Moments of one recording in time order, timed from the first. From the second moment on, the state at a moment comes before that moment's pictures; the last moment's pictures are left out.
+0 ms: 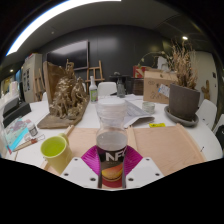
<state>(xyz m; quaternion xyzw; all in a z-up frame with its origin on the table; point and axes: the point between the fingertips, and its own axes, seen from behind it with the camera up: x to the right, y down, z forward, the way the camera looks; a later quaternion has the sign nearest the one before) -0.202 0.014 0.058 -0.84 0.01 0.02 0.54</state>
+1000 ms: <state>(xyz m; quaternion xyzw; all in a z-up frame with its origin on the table) -0.295 -0.260 0.249 -0.85 0.05 -0.05 0.52</state>
